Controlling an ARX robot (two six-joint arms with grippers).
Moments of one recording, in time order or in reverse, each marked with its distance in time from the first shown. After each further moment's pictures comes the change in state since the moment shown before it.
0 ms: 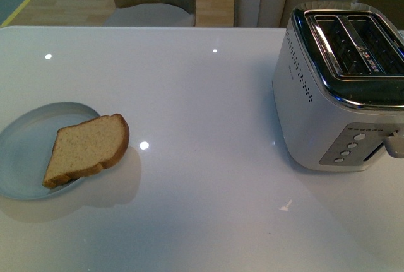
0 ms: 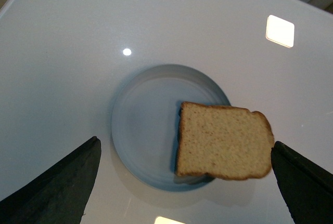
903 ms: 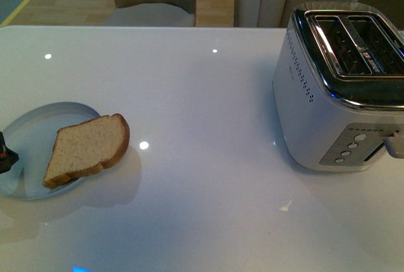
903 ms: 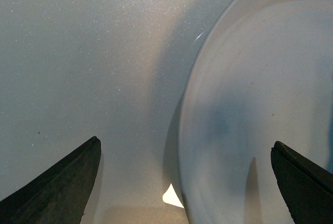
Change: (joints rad) left arm 0.054 0.841 0.331 0.236 -0.023 0.108; right arm 0.000 0.000 0.000 0.000 0.000 0.000
